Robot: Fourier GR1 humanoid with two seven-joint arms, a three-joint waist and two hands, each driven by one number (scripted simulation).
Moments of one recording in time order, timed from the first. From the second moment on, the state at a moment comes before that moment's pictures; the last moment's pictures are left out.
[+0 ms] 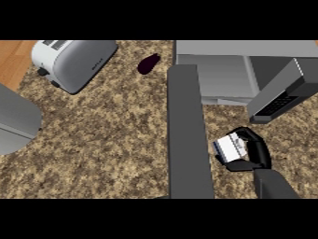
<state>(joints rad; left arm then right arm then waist) 0.57 0.11 0.58 -2.30 0.88 -0.63 0.16 -0.46 -0.14 -0.34 -0.24 0.19 0.06 -1.07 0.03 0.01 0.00</state>
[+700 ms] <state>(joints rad) 0.57 0.09 0.60 -2.30 0.89 -0.65 0.20 -0.66 -0.14 -0.35 -0.24 0.19 -0.03 -1.00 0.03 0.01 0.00</state>
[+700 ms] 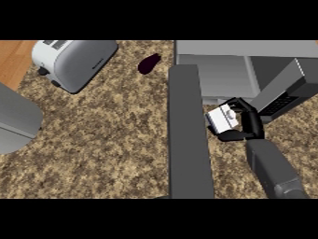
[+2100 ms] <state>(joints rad) 0.38 0.16 0.57 -2.22 0.87 -0.64 0.23 -0.98 -0.34 -0.34 -0.12 0.27 -0.32 -0.73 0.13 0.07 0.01</state>
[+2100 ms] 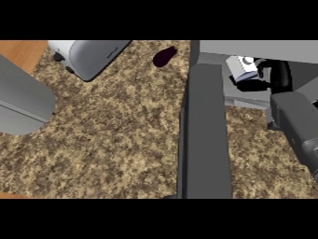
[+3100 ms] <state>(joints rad) 0.29 0.20 0.56 -2.17 0.84 -0.64 0.23 -1.02 -0.43 -0.37 -0.10 0.27 -0.36 -0.69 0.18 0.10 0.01</state>
